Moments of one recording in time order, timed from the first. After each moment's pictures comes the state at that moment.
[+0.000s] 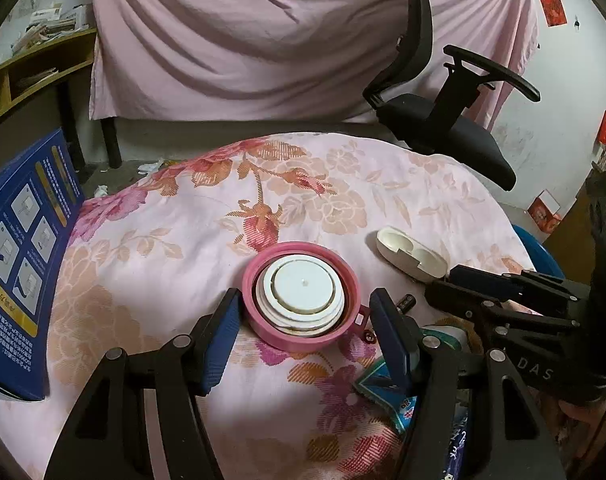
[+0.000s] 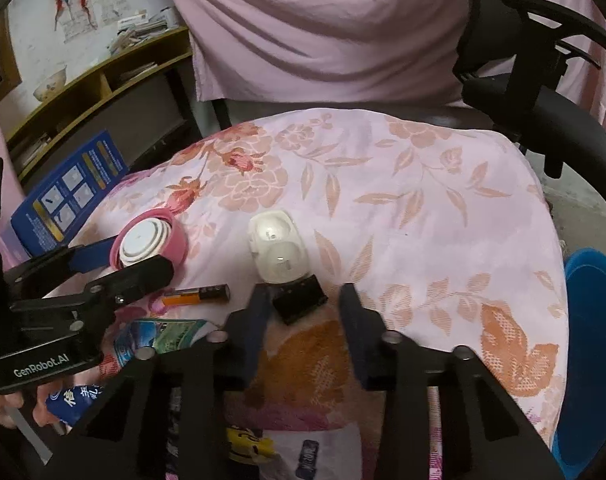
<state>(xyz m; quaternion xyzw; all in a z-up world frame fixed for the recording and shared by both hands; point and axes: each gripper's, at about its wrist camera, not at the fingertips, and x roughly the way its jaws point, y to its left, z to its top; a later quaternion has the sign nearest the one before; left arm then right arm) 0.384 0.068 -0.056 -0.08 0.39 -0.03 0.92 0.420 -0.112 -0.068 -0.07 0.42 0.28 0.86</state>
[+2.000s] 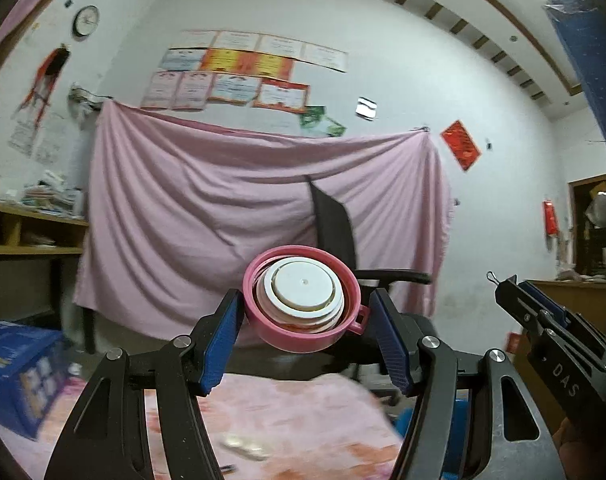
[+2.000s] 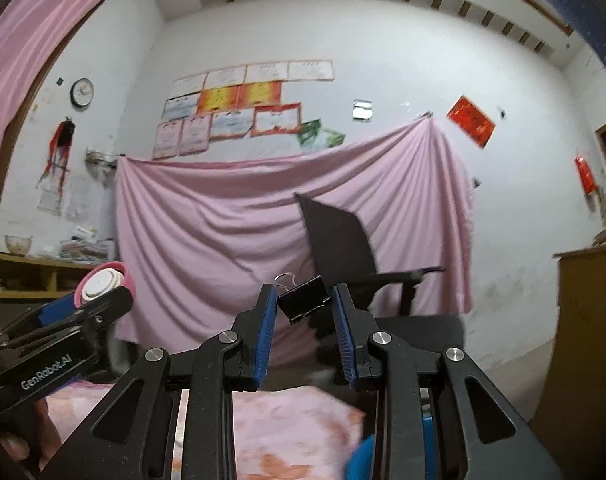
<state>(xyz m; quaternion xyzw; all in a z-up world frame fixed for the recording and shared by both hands) 0.277 -0.052 0.064 -0.05 -0.04 -0.06 1.00 0.284 -0.255 0.049 0.00 -0.08 0.10 0.99</state>
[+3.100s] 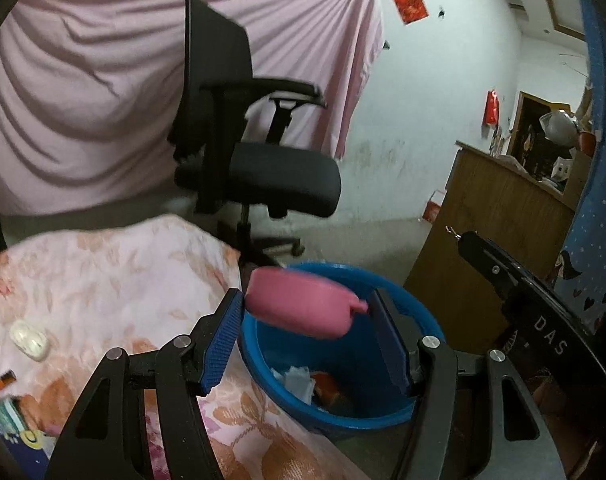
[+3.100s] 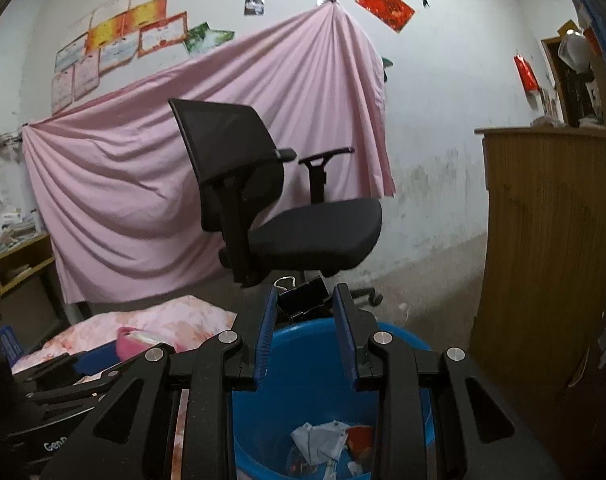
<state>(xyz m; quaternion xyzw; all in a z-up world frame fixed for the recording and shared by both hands) 0.398 -0.212 0.025 -0.05 0.28 -0.22 0.93 0.342 -0.390 0.007 0.08 0.14 0.00 0.99</state>
